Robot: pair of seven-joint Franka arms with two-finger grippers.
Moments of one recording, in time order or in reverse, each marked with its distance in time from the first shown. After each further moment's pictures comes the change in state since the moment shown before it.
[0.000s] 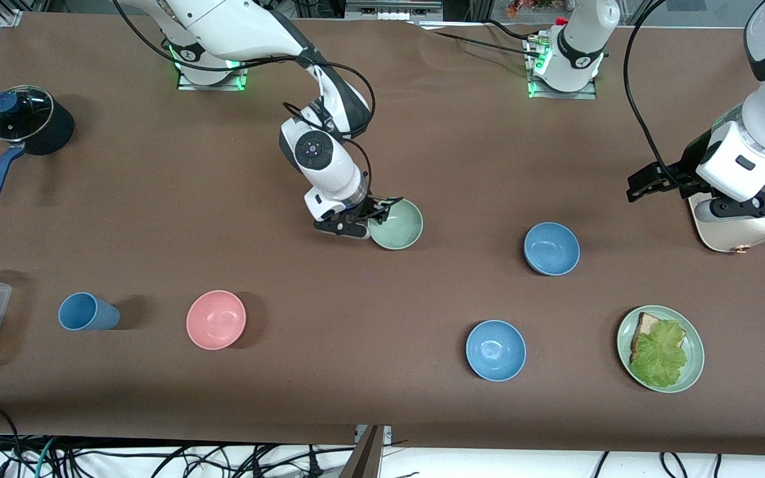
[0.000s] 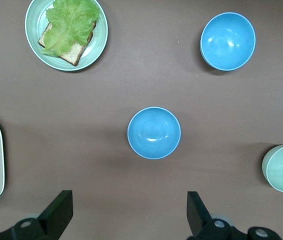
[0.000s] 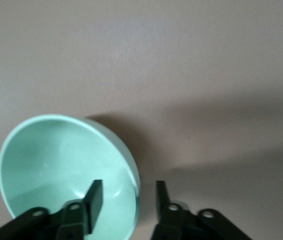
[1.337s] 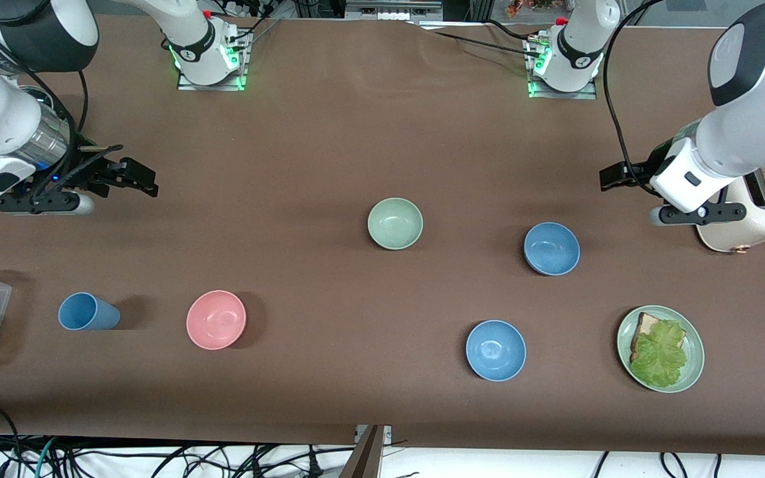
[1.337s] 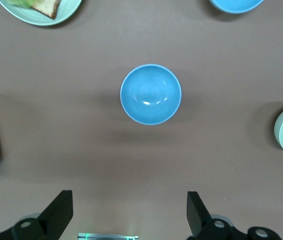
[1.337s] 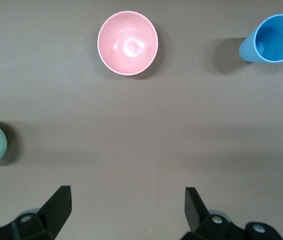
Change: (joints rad) left arm -0.026 0.068 -0.026 -0.001 0.000 -0.126 0.001; right arm -0.177 -0.556 -0.445 0.037 -0.082 -0.772 -0.722
